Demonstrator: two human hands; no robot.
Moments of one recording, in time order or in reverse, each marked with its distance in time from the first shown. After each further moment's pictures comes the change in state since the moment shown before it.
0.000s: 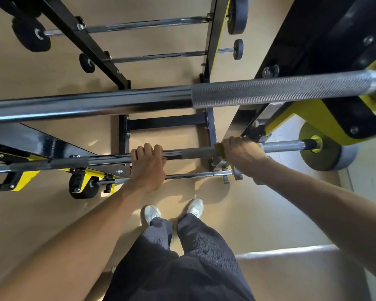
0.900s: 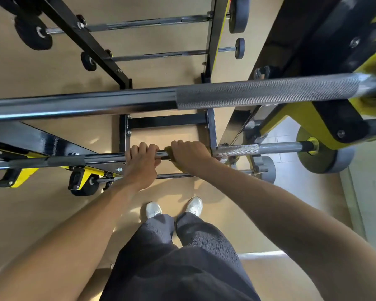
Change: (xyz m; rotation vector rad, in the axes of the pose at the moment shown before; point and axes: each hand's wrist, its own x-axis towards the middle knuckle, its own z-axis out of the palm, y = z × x) left_hand 0.003 -0.004 -0.001 -0.116 -0.042 0.001; right_hand 0.054 -0.085 -0.019 0.258 0.084 -0.131
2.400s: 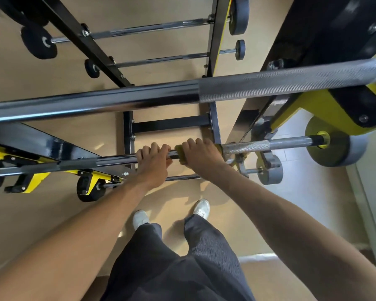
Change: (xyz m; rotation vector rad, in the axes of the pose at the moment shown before) left_hand 0.000 -0.002 -0.005 -0.053 -0.063 0.027; right_hand -0.007 -0.004 0.019 -0.123 0.144 0.027
